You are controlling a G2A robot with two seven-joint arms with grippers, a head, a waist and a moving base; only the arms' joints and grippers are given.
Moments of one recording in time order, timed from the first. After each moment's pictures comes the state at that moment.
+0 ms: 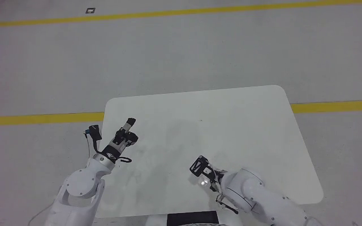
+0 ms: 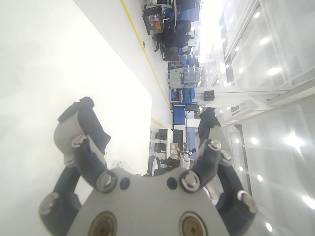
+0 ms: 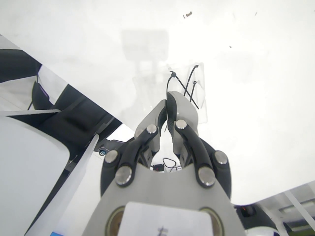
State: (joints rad) left arm 1.83 -1.12 -1.58 -1.90 -0.19 -0.02 -0.38; right arm -1.52 -1.03 0.83 -2.12 -1.26 0.03 1.32
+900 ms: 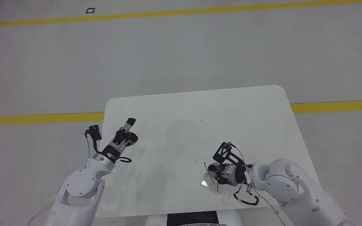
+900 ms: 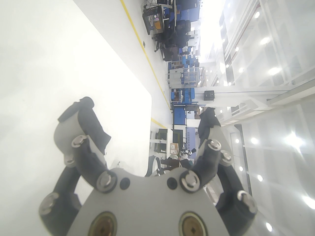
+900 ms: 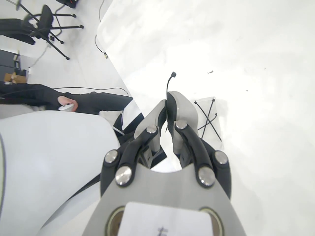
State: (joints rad) left arm 1.83 -1.12 -1.58 -1.90 -0.19 -0.02 -0.38; right arm -1.70 -0.91 1.22 -2.06 -0.56 -0.34 0.91
